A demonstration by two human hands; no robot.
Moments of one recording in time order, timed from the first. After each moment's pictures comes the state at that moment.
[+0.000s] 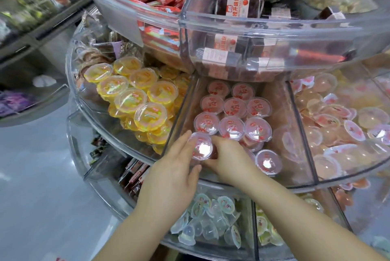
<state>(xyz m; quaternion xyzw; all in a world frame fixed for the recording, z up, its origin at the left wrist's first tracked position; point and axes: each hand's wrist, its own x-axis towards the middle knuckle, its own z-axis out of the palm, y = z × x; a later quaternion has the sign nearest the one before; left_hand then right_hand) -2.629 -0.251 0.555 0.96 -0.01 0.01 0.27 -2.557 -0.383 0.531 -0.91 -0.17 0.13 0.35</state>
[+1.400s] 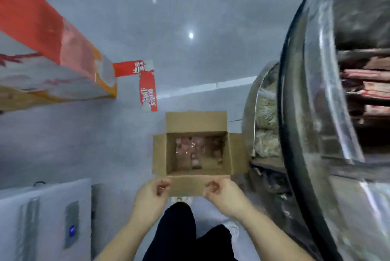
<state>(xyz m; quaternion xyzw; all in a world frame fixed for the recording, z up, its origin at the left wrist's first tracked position) -2.995 -0.204 0.180 0.53 0.69 -0.04 0.50 -2.807 -0.248 0.181 -0.70 -0.35 0.62 0.07</state>
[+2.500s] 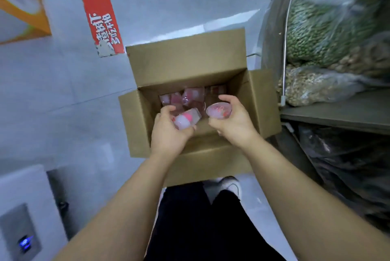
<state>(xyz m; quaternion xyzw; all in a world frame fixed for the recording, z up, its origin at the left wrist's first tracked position) -2.955 -0.161 -0.083 0.57 0.68 -0.01 0.47 -2.812 -0.208 -0.082 -0.78 -0.15 0.53 0.30</state>
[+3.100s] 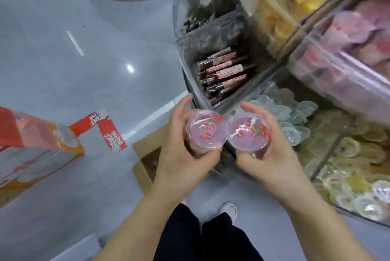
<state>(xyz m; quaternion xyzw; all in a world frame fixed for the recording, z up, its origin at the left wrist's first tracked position) -2.860 -0.242 0.454 0.72 0.26 0.23 0.61 -2.756 -0.364 0.476 -0.69 -0.26 0.33 0.59</state>
